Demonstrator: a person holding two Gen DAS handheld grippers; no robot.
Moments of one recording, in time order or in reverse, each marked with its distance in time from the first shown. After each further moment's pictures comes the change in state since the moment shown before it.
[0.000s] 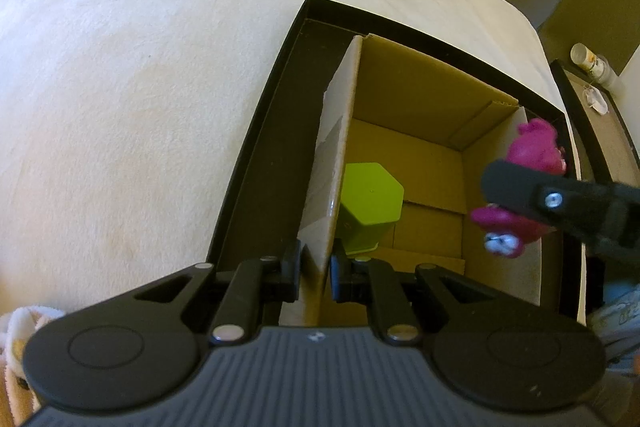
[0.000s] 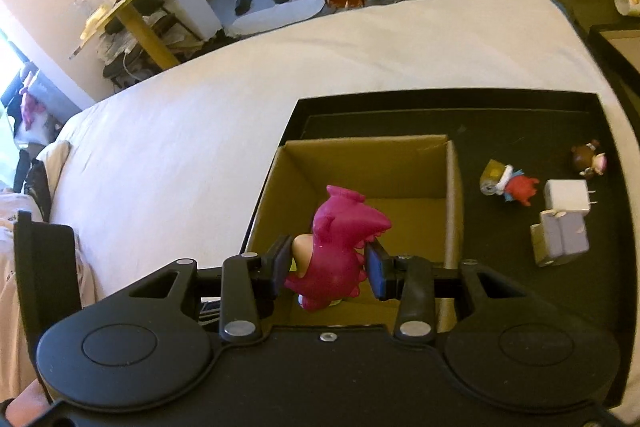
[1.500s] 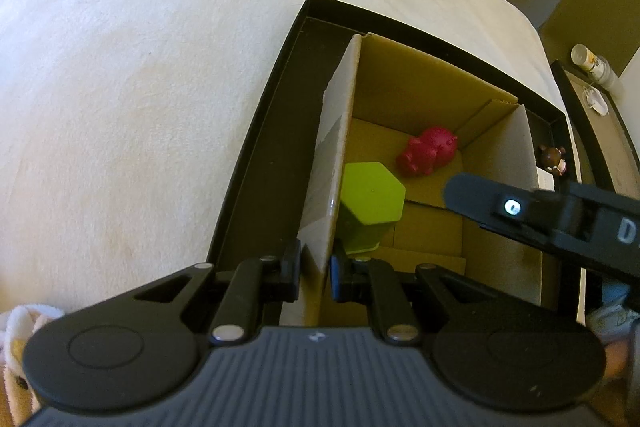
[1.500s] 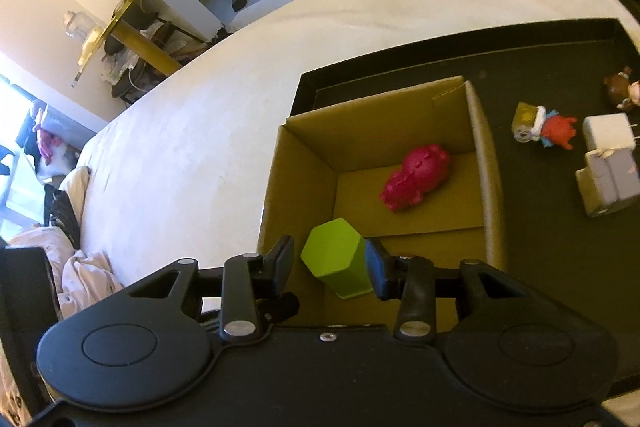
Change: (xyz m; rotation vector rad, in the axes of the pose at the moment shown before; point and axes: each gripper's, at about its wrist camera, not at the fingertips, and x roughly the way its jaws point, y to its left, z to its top) left arm 0.001 0.001 0.001 -0.001 0.003 -0.002; right arm 0.015 -0.016 -0.013 0.153 0.053 0.092
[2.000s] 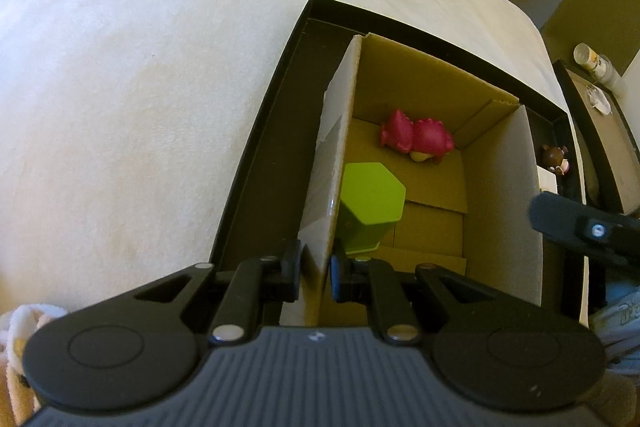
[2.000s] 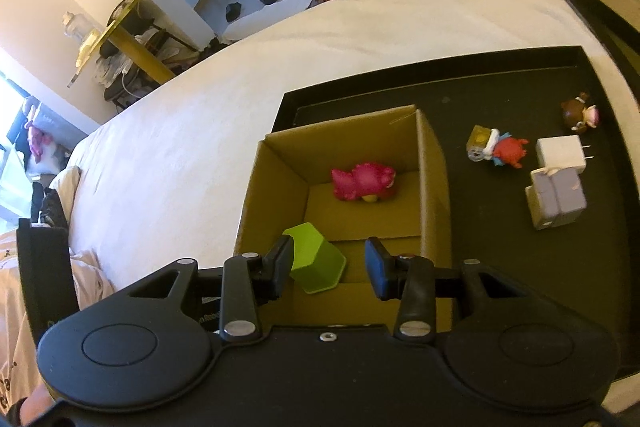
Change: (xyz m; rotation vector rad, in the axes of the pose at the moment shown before) left arm -0.001 -0.002 0.000 0.000 -0.003 0.014; right arm -0.031 -0.011 0.000 -0.034 -0.044 -0.044
